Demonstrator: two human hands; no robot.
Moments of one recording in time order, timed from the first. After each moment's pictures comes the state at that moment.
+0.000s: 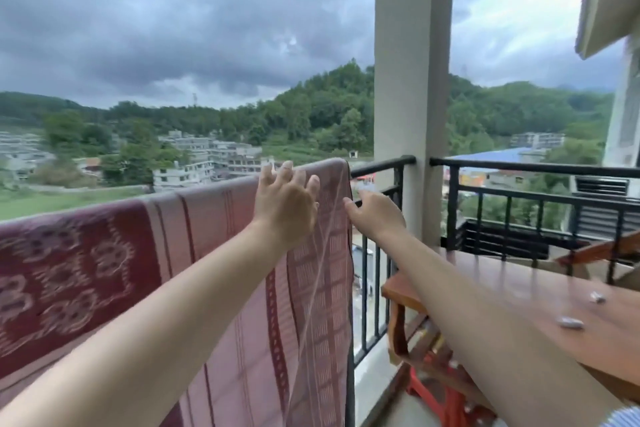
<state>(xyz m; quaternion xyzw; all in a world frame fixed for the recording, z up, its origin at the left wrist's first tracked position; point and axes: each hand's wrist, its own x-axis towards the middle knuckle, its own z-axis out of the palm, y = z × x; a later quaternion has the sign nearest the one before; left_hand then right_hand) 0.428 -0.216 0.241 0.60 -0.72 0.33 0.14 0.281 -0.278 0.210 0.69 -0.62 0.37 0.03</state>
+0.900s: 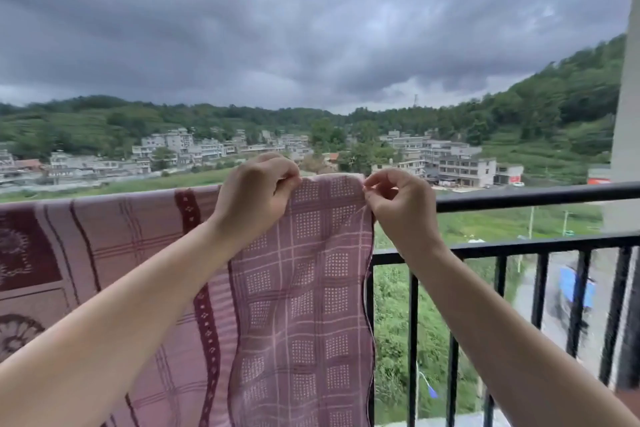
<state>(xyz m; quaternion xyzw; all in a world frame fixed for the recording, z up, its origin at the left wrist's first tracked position) 0.355 -0.312 0.268 0.62 -0.57 0.39 0.36 0.221 -0.434 0.244 0.75 -0.17 0.59 -0.25</state>
